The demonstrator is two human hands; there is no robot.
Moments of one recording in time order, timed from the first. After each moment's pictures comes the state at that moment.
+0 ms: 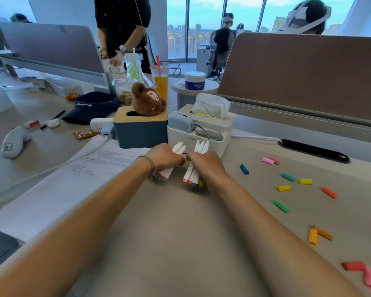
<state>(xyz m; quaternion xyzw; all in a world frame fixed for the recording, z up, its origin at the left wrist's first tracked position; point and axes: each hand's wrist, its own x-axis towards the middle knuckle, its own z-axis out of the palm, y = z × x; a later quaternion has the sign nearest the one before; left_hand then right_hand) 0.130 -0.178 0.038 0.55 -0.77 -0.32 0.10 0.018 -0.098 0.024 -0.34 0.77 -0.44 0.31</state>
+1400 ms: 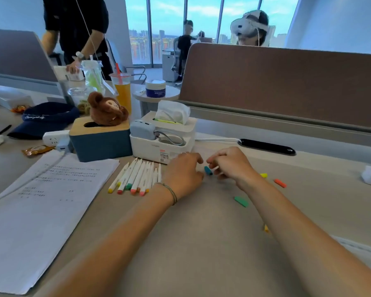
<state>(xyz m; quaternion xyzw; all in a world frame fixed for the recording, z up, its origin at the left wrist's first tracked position) 0.032 -0.093 0.035 0.34 -0.91 -0.17 0.17 -0.102 -0.019 0.053 -0.36 0.80 -0.43 0.23</state>
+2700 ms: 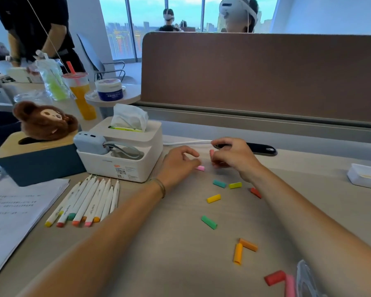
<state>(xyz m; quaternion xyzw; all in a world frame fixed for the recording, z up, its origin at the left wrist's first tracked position) -0.085 -0.122 0.022 0.35 -0.80 -0.43 0.24 -0.241 -0.023 0.036 -0.35 0.75 -0.51 0.24</state>
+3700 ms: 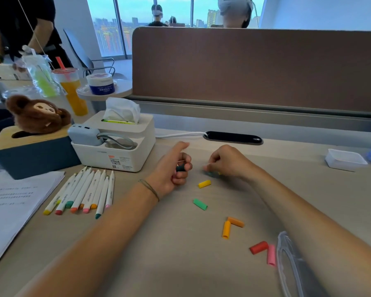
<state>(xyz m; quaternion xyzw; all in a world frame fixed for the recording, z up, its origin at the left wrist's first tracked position) -0.061 -0.076 0.036 0.34 -0.53 -0.76 0.14 -0.223 0.017 0.032 -0.48 0.83 -0.22 0.16</state>
